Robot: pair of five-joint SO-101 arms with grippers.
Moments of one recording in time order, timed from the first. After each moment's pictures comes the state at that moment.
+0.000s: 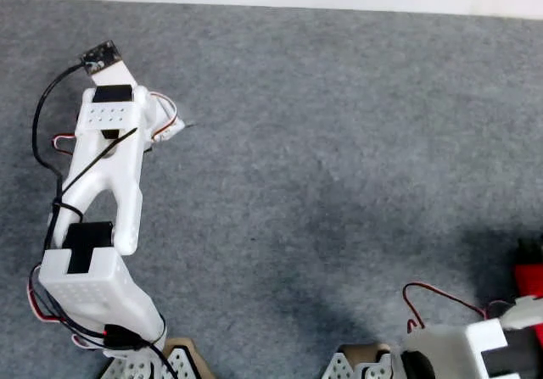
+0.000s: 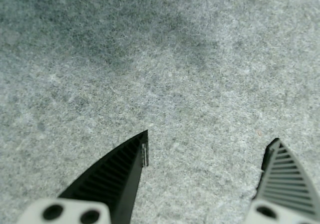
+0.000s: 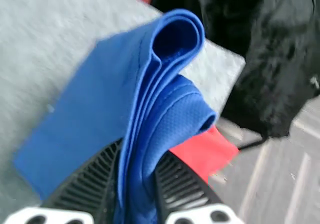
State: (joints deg) left arm -10.0 13.6 2.0 66.1 30.0; right arm 75.1 -0.6 -45.0 100.4 21.4
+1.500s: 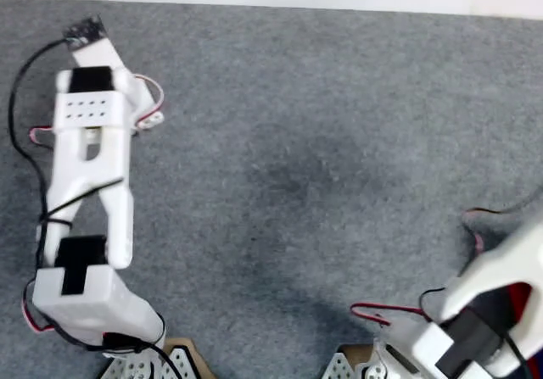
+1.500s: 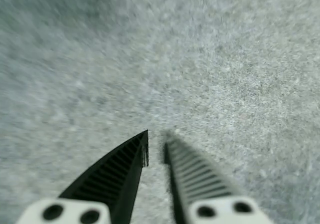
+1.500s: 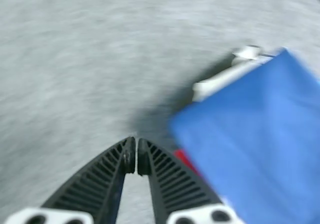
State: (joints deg) left arm -11.4 7.6 -7.3 78.6 25.1; right arm 38.1 -12.0 -23.6 99.6 5.2
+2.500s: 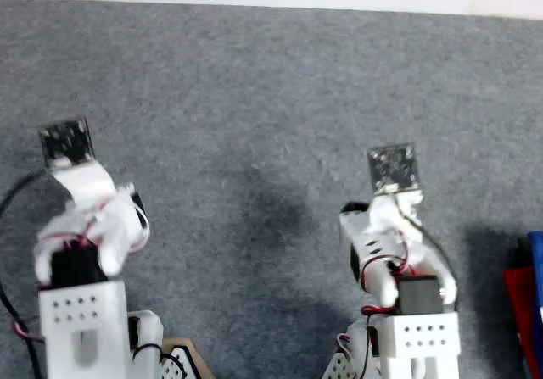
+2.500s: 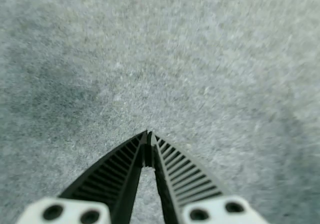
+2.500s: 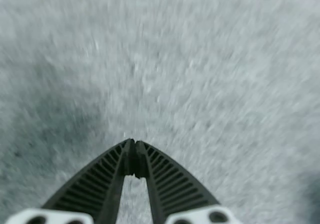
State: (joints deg) left arm -15.3 -66.4 58.9 63.9 9.7; right arm -7.9 -74.6 67.8 60.1 6.9
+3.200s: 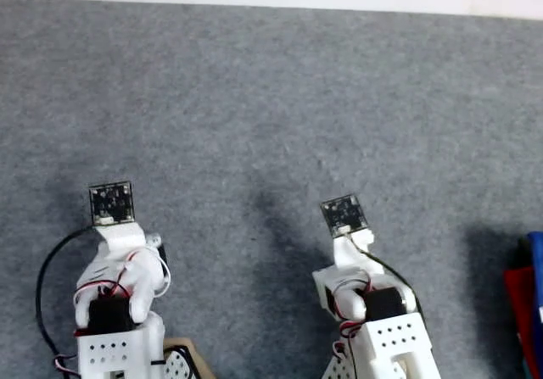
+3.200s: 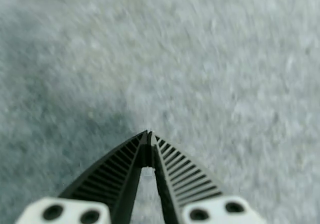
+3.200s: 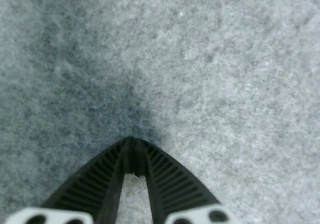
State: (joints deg) left arm -12.7 -103.0 96.3 64.6 5.0; right arm -16.7 -76.0 94.0 56.3 6.9
